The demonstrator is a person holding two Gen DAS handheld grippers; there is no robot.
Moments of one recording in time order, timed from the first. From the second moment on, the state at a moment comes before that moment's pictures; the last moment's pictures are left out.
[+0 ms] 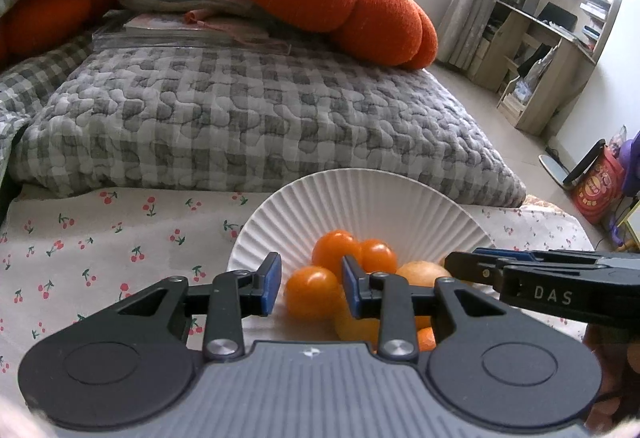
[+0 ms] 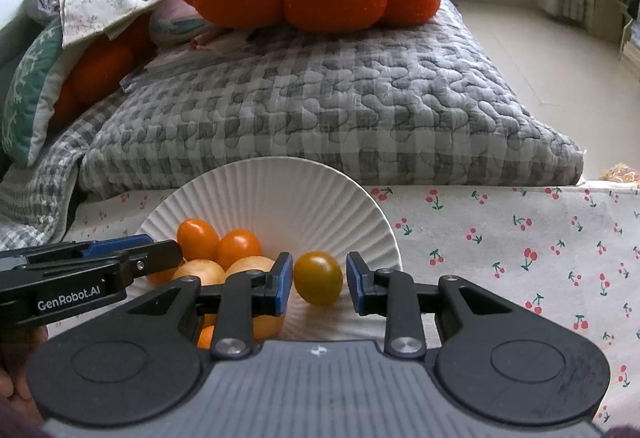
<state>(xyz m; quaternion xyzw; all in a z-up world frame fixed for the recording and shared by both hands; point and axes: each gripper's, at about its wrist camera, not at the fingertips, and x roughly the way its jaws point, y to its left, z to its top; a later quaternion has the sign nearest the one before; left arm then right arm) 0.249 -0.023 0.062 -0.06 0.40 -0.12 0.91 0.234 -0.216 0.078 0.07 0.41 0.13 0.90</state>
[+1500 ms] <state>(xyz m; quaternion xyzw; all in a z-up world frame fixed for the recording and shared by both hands) 0.150 -0.003 0.126 0.07 0.37 -0.04 0.93 0.125 -0.163 0.135 -0.07 0.36 0.15 0.92</state>
